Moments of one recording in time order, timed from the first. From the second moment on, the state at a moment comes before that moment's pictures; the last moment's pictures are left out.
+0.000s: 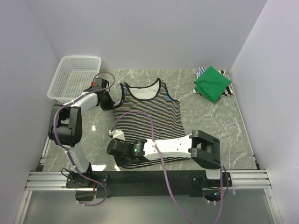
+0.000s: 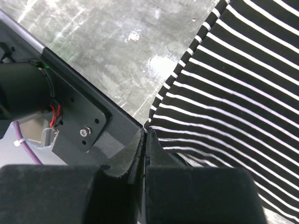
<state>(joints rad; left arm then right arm) -0.15 1.83 1.21 -0.42 0.03 -0.67 1.40 1.89 1.36 -0.40 0.19 0.83</state>
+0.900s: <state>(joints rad) -0.40 2.00 1.64 -0.51 -0.06 -0.75 1.28 1.45 0.81 -0.18 0.17 0.93</state>
